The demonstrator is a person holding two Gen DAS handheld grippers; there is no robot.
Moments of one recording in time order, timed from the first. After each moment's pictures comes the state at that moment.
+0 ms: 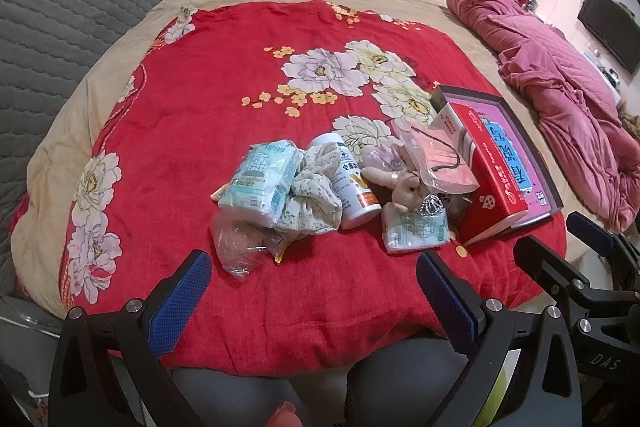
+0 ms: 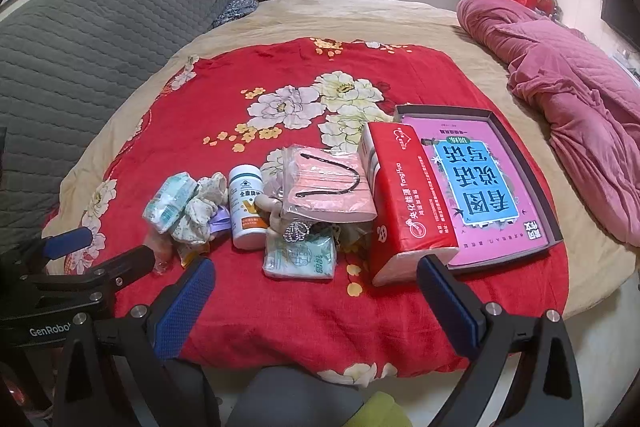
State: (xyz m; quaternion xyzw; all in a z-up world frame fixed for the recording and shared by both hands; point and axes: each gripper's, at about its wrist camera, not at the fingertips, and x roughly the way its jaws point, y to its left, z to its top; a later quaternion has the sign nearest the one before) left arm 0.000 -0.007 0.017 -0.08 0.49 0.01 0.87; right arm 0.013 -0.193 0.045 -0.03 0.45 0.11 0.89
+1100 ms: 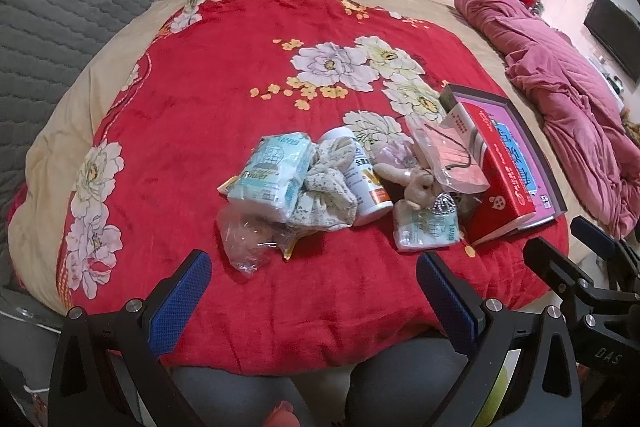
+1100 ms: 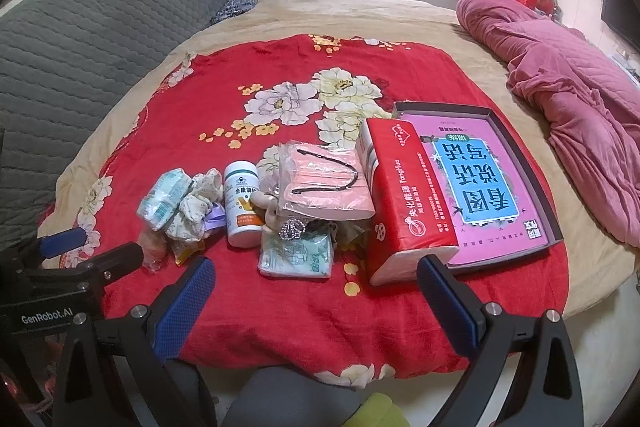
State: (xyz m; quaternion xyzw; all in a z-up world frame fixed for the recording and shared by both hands) left arm 0.004 0.008 0.005 -0.09 0.50 0.02 0.86; right arm 0.017 -0.192 0.040 -0.03 0.45 0.10 0.89
